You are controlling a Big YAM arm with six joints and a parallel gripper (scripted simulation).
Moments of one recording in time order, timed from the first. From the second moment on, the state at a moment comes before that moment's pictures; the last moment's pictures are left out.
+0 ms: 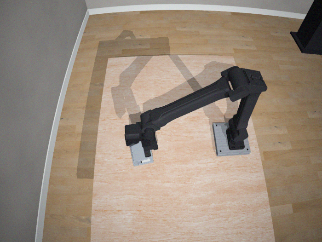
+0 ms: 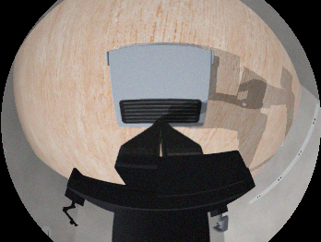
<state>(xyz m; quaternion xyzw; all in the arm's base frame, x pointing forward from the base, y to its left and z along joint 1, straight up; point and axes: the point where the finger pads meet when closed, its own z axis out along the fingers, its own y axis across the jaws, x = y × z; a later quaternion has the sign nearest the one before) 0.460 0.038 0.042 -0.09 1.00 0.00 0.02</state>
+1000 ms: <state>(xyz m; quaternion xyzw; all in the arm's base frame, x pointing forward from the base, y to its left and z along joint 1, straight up) 0.460 0.038 0.042 -0.09 1.00 0.00 0.03</state>
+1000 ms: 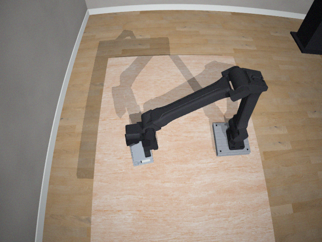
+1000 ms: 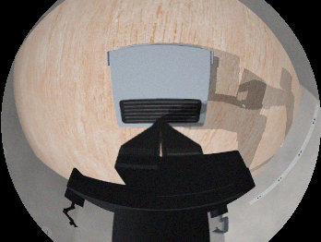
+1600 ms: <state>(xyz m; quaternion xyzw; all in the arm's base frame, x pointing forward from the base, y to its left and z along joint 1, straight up) 0.460 0.038 0.039 -0.09 1.00 0.00 0.03</state>
